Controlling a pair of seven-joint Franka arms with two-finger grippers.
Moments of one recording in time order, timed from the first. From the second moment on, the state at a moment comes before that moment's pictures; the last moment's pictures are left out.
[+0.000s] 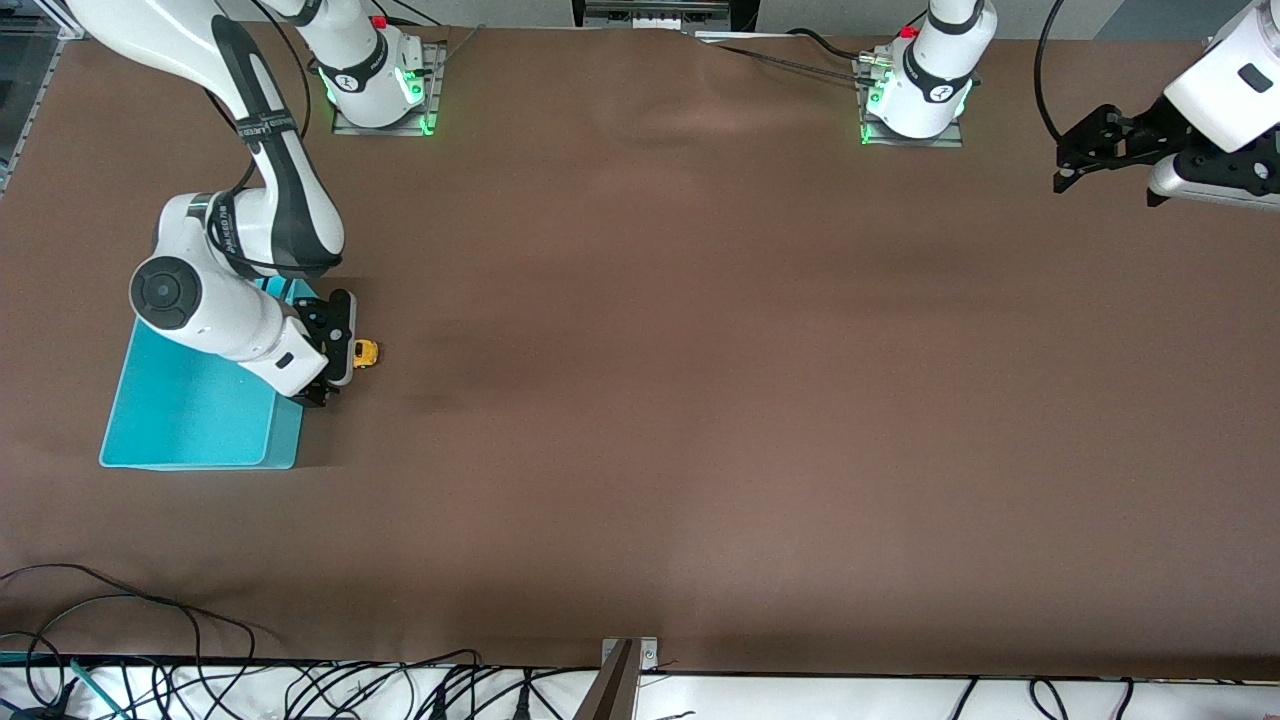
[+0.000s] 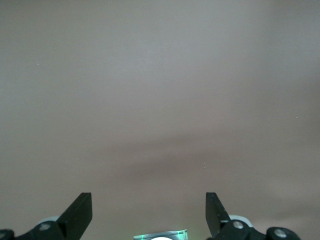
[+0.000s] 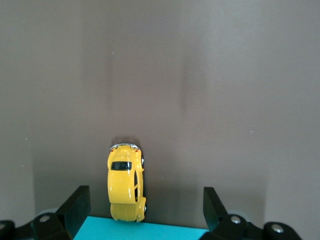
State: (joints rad) left arm -0.08 -0.07 -0.02 -1.57 -0.04 1.43 0.03; right arm 0.23 0.35 -0.12 -2.01 0.04 2.27 -1.57
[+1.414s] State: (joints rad) left arm -0.05 -0.05 -0.01 -1.56 0.01 1.41 0.03; right arm 0.21 0.34 -0.13 -2.28 0.04 2.65 -1.65
